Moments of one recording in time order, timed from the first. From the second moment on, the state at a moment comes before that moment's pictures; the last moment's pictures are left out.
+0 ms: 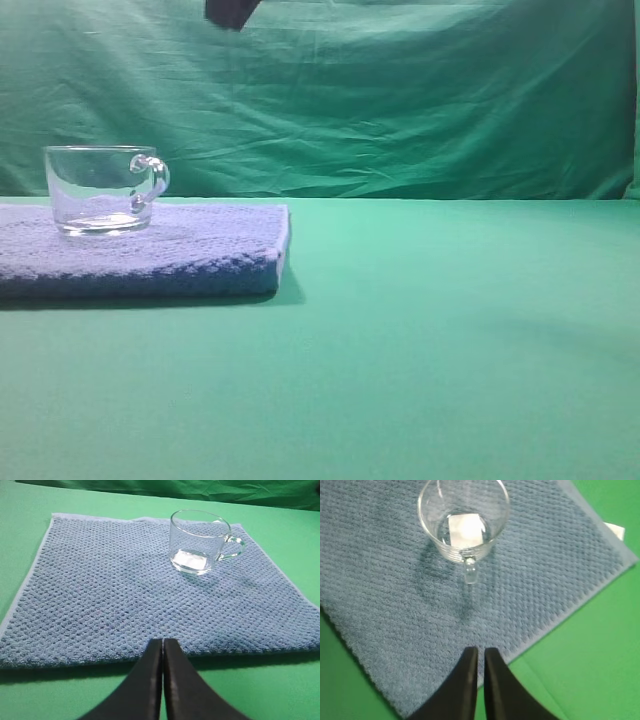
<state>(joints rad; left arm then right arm) -0.04 -0.02 0.02 -0.19 0.36 0.08 0.73 1.65 -1.65 0.01 0.98 -0.19</state>
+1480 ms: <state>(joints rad) -0.04 -0.02 0.02 -0.19 0.36 0.08 0.68 0.41 -0.61 -0.03 0.60 -0.11</state>
